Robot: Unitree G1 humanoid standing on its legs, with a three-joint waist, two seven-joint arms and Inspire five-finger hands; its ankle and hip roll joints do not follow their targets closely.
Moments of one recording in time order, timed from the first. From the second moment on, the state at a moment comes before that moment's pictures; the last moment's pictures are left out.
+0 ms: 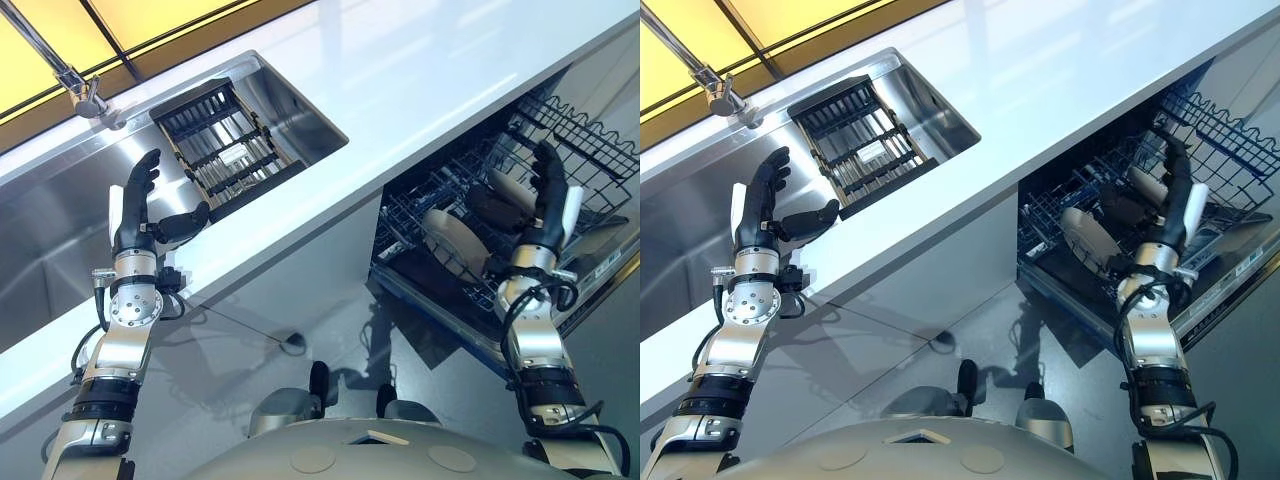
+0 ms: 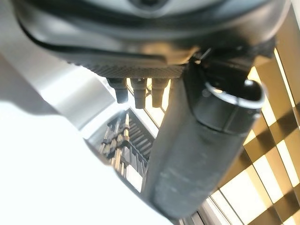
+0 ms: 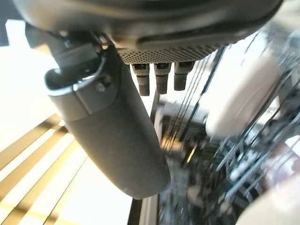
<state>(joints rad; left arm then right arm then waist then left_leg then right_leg) -0.01 0.51 0.05 0.17 -0.02 -0.16 0.30 -0.04 -0.40 -0.14 0.20 0.07 -0.17 -0.50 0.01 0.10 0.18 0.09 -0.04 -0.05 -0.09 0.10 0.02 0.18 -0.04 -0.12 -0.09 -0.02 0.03</state>
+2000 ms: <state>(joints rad) -0.05 0.45 0.04 0.22 -0.09 -0.18 0.36 0.04 -0.41 0.07 0.48 0.50 -0.12 0.00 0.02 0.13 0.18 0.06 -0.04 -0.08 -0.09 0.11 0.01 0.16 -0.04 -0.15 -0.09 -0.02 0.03</state>
